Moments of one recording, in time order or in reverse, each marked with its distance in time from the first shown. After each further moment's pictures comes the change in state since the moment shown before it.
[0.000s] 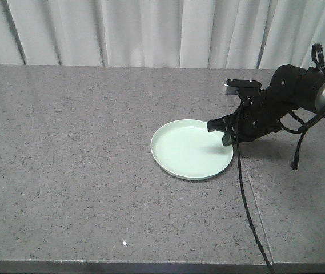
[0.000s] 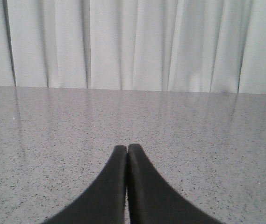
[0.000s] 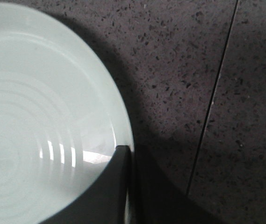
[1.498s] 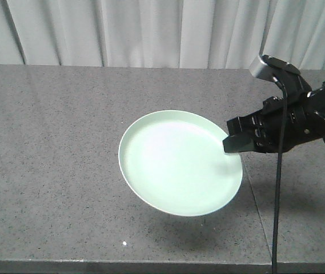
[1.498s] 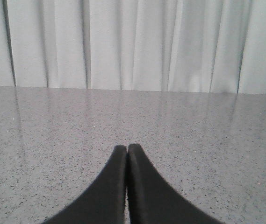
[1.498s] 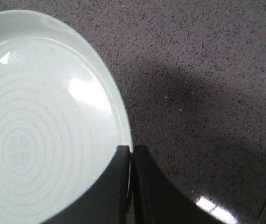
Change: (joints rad) left arm 0.000 0.000 0.000 0.000 0.000 0.000; right arm 0.000 -0.611 0.413 0.380 0.177 -0.238
